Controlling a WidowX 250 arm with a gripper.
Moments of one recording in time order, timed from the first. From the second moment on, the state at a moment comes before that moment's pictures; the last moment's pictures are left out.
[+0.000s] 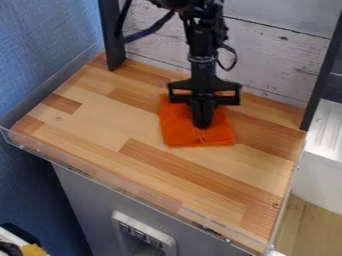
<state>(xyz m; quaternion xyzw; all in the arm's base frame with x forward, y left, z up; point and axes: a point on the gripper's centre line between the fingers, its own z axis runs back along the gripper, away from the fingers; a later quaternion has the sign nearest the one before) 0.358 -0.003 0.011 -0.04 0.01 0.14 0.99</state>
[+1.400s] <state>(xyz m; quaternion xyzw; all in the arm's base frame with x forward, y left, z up) 0.376 0.061 0.022 0.02 0.01 -0.03 1.00</state>
